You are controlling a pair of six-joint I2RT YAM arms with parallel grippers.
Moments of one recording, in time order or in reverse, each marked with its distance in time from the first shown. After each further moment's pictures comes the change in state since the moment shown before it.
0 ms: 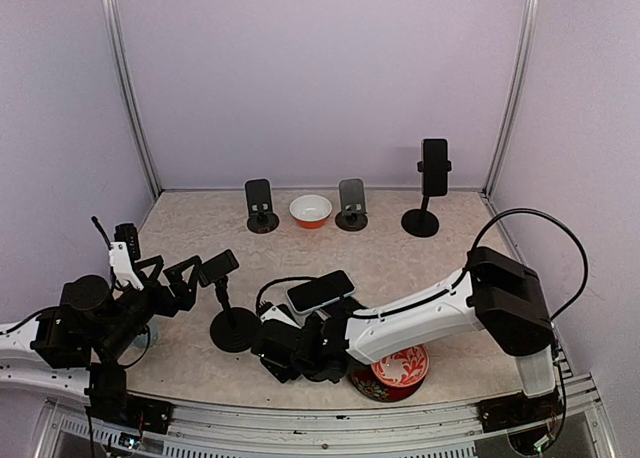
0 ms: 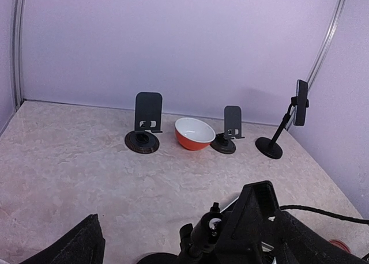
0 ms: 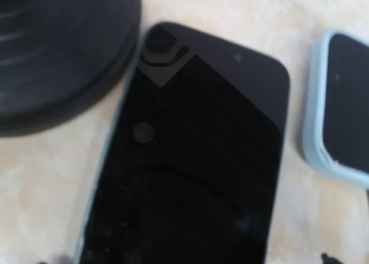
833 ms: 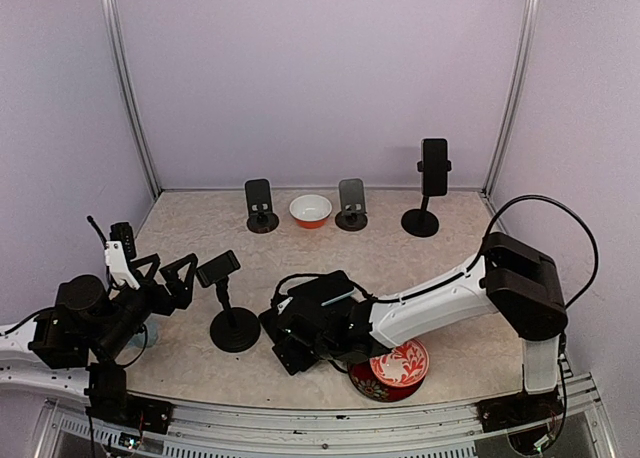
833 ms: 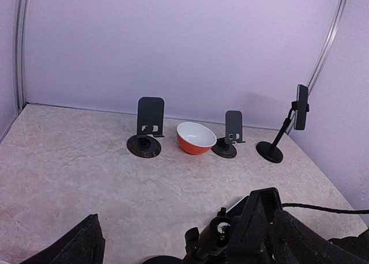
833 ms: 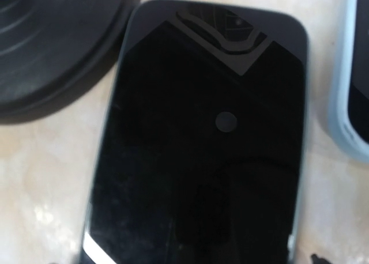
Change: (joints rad) left arm 0.000 -0.026 0.000 -0.001 -0.010 0.018; right arm -0.103 -0.098 -0.197 0.217 -0.306 0.045
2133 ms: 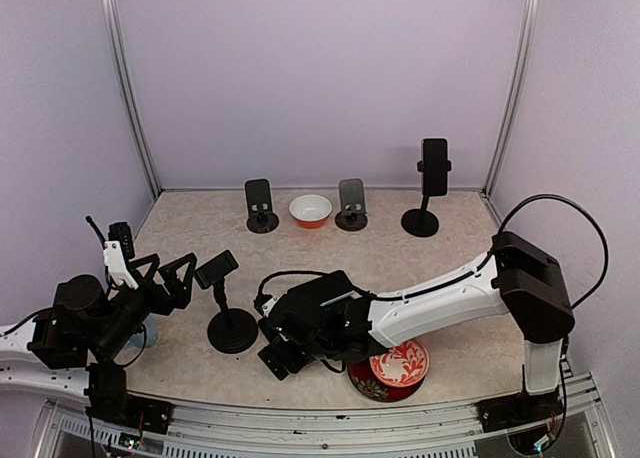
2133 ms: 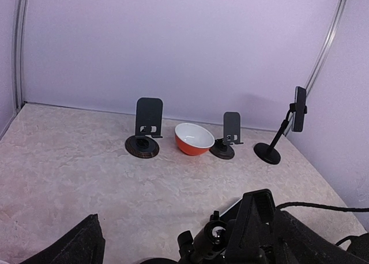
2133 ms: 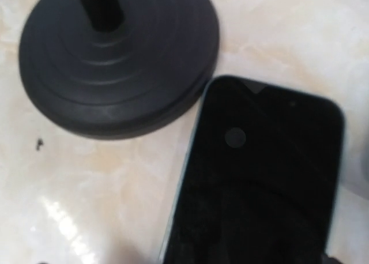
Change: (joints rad) left arm 0.000 -0.011 0.000 -0.001 0.004 -0.005; right arm 0.042 -0.041 0.060 -0.033 -0.027 -0.092
